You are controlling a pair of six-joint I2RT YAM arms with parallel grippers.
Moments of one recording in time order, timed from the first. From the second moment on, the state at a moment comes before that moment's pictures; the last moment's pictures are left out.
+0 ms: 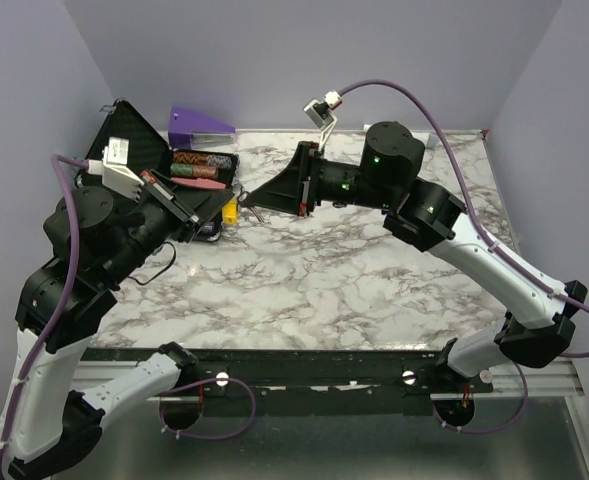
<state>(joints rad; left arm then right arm) -0.58 0.87 1.62 -0.85 0.00 -1.14 0.96 1.46 1.76 -0.27 -0.42 0.74</state>
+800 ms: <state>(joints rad) -0.64 0.96 1.69 -0.90 -0.12 -1.07 0.96 1.56 1.91 -0.35 -0.50 0.66</state>
